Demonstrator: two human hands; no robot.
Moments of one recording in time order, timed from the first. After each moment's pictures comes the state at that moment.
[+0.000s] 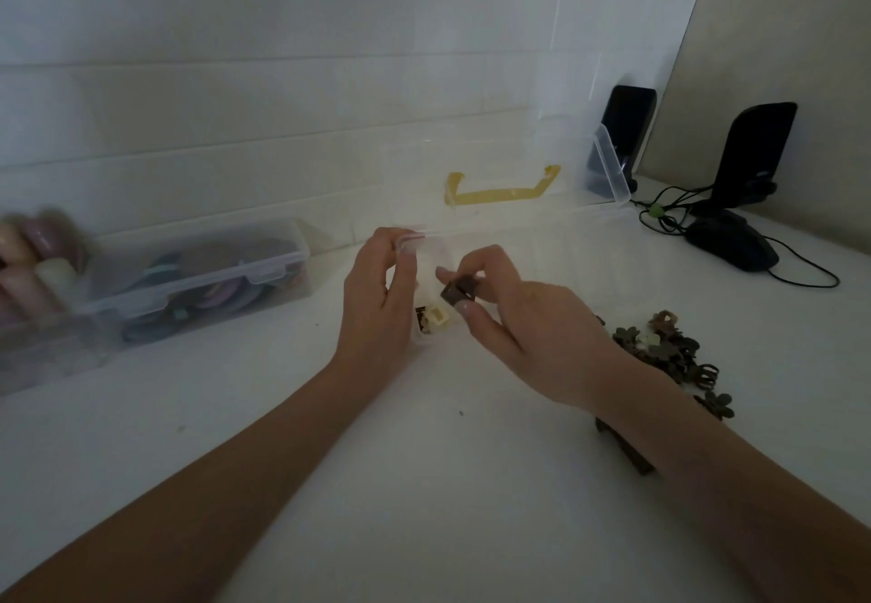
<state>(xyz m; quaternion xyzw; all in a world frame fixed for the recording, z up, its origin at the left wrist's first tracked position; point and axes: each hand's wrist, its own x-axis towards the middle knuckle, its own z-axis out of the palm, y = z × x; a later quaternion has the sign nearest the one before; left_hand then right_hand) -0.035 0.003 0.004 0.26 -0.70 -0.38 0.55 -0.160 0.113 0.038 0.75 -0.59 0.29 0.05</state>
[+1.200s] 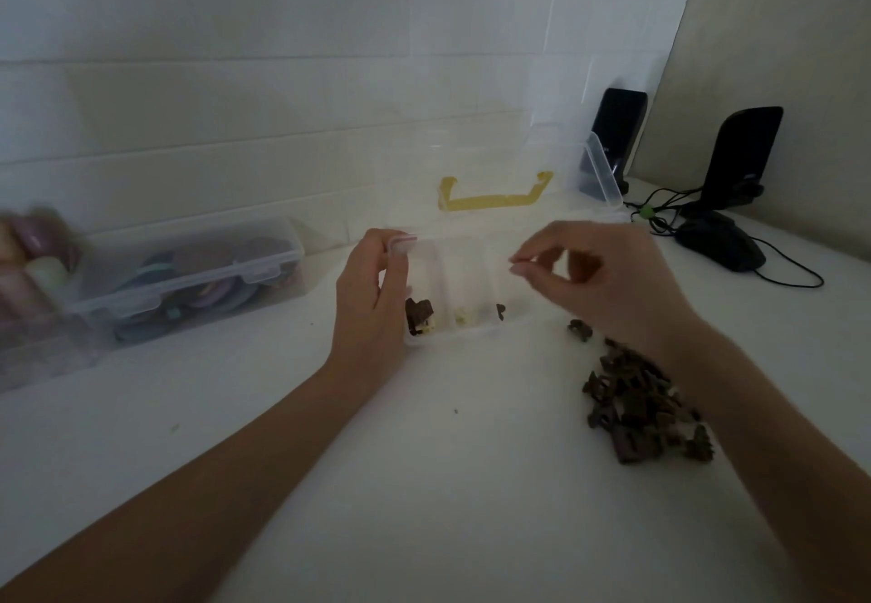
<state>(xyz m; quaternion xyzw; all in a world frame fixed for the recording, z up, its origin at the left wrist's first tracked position) -0.035 0.007 0.005 0.26 -0.68 -0.40 0.56 -0.205 0.128 0.069 0.68 -0.61 0.40 0.07</state>
